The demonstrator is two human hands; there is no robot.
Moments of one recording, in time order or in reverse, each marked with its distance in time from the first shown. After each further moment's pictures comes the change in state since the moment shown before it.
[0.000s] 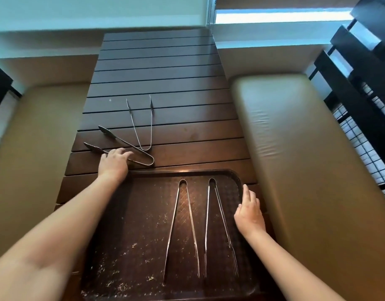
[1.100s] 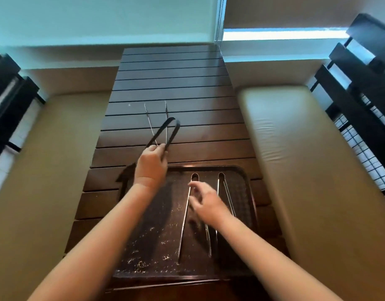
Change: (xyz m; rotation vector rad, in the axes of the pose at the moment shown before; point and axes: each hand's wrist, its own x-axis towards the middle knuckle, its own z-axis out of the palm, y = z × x) left_hand -0.107 0.063 -0.069 -0.630 0.544 0.176; right_hand -0.076 -0.118 -0.030 0.394 -0.308 -0.427
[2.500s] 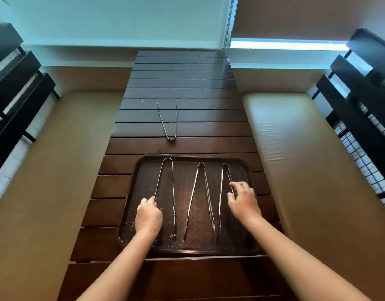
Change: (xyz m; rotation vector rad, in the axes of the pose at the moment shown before) left_hand -0.163 -0.044 0.007 0.022 -0.329 -0.674; right_hand -0.040 0.062 -0.011 -0.286 0.264 0.192
